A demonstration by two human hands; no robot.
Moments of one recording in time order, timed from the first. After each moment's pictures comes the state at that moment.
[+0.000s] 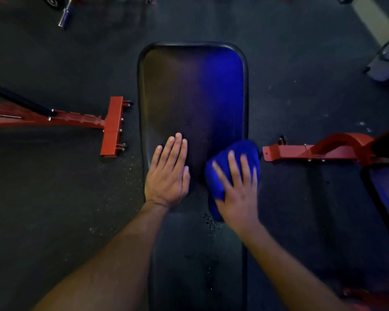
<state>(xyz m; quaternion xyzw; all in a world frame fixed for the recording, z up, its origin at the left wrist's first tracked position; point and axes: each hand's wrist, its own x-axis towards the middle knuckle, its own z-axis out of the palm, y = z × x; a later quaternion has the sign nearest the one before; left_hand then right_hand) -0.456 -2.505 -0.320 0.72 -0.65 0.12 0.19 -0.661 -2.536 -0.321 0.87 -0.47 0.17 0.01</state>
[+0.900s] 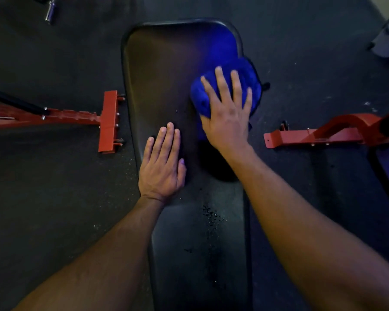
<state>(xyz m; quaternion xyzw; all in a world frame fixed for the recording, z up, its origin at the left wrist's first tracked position) -0.456 -2.507 -0.323 0.71 -0.66 0.16 0.19 -0.589 -2.654 -0.263 0.83 -0.52 0.21 0.05</state>
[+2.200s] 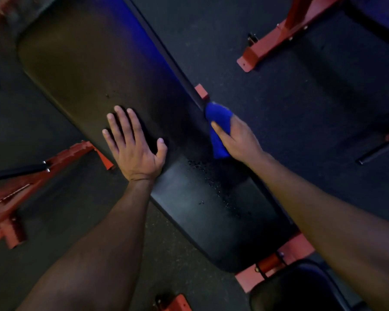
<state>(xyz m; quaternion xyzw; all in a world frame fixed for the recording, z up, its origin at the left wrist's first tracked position) -0.454 -2.505 -0.326 0.68 -0.71 0.18 0.11 -0.712 -2.502 -0.365 0.60 -0.62 0.33 -0.39</state>
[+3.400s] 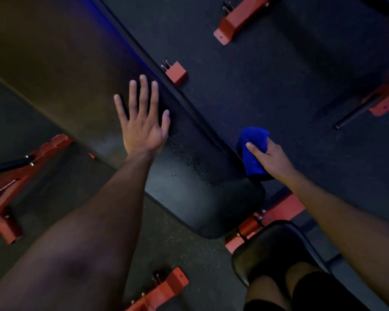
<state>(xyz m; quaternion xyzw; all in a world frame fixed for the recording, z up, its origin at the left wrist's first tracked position) -0.532 -2.481 -0.335 0.56 -0.82 0.12 0.06 -0.836 -2.333 -0.424 0.41 -0.72 0.24 -0.51</state>
